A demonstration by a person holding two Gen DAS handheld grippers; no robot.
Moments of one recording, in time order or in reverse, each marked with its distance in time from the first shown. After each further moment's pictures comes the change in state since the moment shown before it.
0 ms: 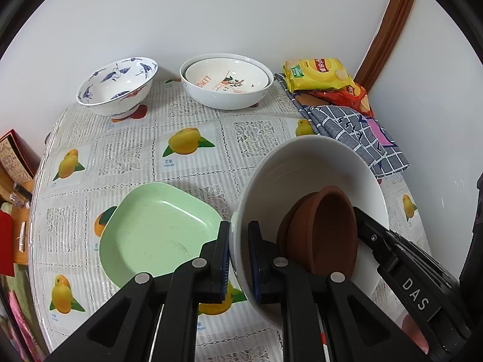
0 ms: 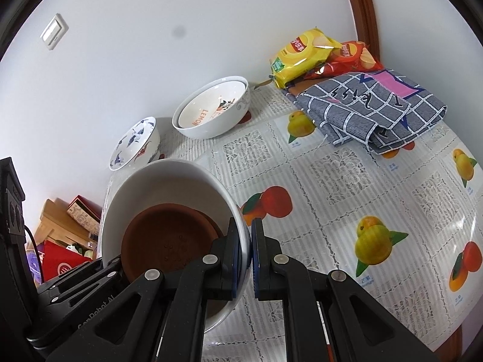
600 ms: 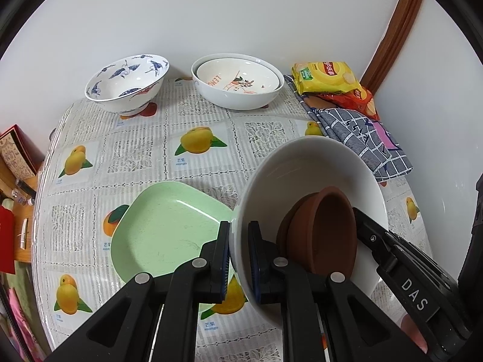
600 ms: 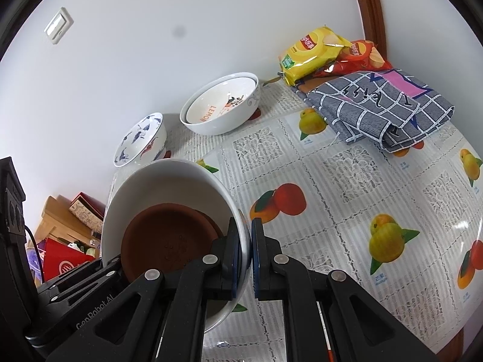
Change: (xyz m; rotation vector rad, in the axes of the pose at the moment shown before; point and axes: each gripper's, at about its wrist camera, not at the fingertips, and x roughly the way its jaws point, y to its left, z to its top) left arm -0.002 0.018 0.000 -0.021 0.001 0.003; right arm 0.006 0.016 -0.005 -0.010 0.006 0.010
